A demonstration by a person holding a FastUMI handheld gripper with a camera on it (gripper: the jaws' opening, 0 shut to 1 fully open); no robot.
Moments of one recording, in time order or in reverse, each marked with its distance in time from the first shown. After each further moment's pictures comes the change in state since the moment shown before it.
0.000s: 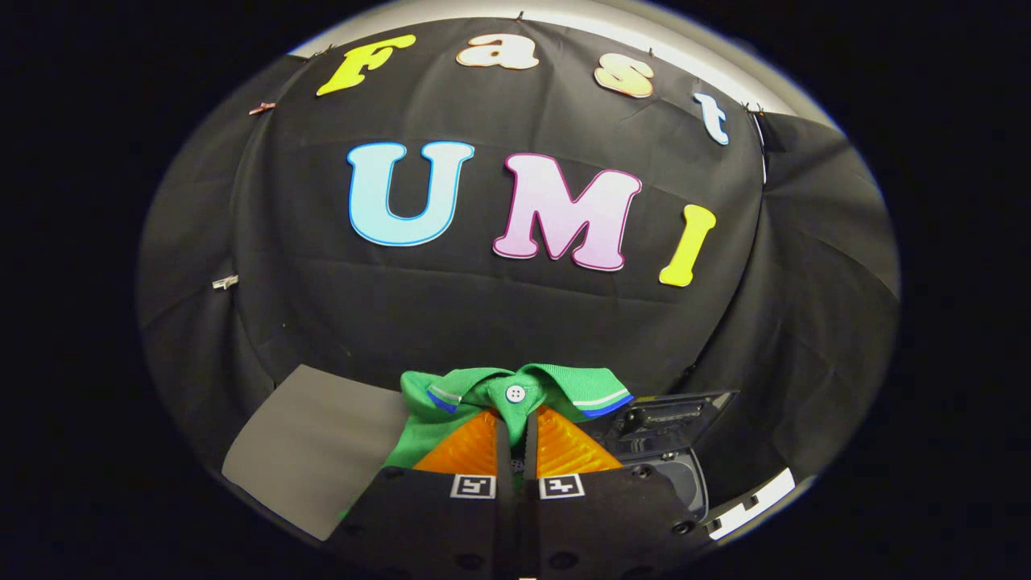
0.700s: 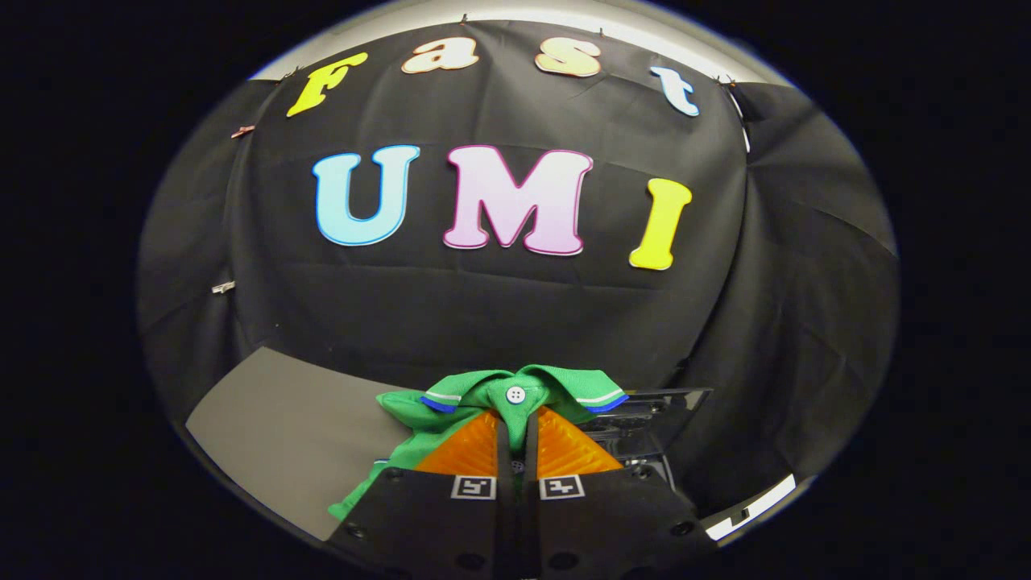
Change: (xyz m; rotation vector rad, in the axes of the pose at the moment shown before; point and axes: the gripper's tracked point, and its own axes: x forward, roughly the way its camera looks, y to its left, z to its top) arm 0.027 -0.151 -0.039 0.050 0.011 0.040
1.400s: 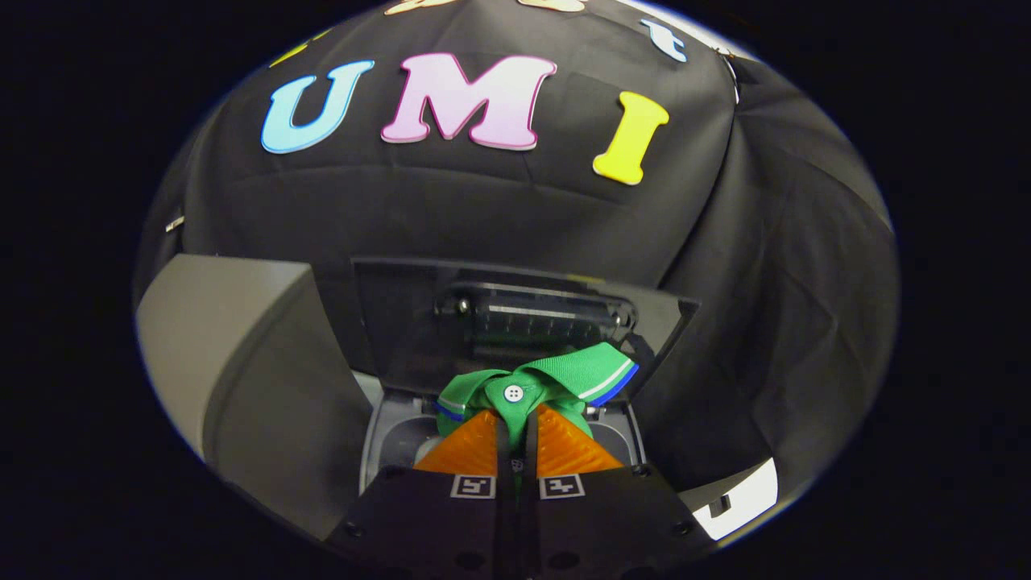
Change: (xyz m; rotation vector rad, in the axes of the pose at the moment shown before) arm 0.080 -0.086 -0.156 -0.064 0.240 -0.134
